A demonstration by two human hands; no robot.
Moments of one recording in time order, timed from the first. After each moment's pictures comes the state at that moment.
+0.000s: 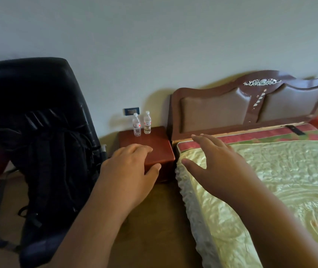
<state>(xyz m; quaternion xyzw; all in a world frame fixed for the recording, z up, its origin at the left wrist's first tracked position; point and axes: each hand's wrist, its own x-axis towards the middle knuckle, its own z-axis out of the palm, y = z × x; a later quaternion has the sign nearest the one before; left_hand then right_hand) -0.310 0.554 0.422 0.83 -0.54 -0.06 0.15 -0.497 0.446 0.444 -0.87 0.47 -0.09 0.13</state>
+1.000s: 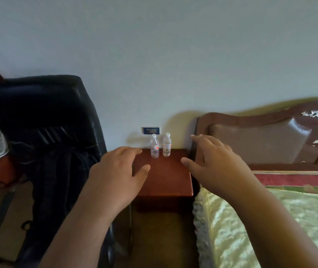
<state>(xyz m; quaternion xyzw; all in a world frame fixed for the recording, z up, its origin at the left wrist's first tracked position) -0.224 0.365 0.427 0.89 -0.42 -0.05 0.16 -0.384 0.193 0.431 -0.91 0.37 -0.07 0.17</state>
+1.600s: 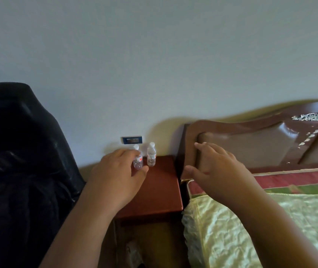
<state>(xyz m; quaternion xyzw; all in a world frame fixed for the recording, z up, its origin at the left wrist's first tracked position) -0.114 0.219 0.382 0.87 -0.46 -0.08 0.17 -0.312 0.074 0.397 -0.88 0.45 -0.03 0.16</state>
